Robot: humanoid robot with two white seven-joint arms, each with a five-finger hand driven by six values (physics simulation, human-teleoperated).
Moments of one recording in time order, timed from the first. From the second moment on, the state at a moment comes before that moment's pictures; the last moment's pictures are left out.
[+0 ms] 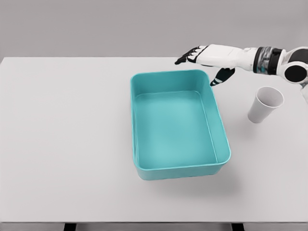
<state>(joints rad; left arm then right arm) 0.06 0.00 0.01 -0.07 0.00 0.04 0.02 -1.08 -0.67 1.06 -1.15 0.20 -0.58 0.40</state>
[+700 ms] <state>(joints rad) 0.06 0.00 0.01 -0.07 0.00 0.04 0.02 -0.81 -1.11 0.97 -1.15 -0.35 -0.61 0.25</state>
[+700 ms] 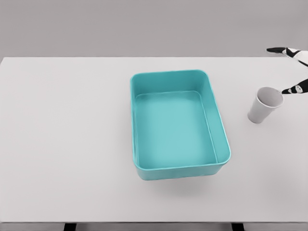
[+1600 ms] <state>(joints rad) 0.05 0.00 0.01 -0.07 0.00 0.04 0.02 -0.46 -1.03 0.83 -1.09 -0.65 -0.61 0.25</state>
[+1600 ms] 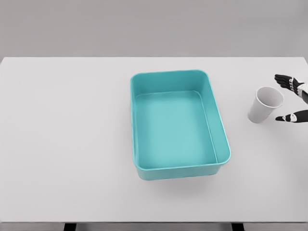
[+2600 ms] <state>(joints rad) 0.06 0.00 0.01 -0.07 0.00 0.04 0.02 -0.40 -0.96 0.83 -1.05 -0.76 -0.61 0.16</state>
